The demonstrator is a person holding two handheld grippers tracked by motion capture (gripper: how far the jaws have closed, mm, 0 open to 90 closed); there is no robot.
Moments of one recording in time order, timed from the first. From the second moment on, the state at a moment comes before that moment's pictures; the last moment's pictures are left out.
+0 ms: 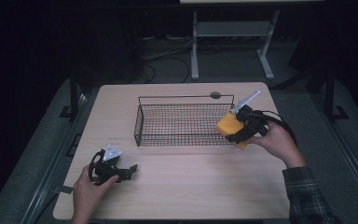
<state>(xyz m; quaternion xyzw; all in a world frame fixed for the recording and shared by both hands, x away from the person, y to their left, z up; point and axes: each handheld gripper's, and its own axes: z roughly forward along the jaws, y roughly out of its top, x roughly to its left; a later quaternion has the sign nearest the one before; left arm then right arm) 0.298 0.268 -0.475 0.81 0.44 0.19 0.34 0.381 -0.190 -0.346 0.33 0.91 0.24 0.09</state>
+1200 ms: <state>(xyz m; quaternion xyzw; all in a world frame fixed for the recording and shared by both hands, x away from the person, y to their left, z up) 0.298 0.268 -0.475 0.81 0.44 0.19 0.34 0.444 -0.176 -0.351 0.35 0.90 0.24 0.09</state>
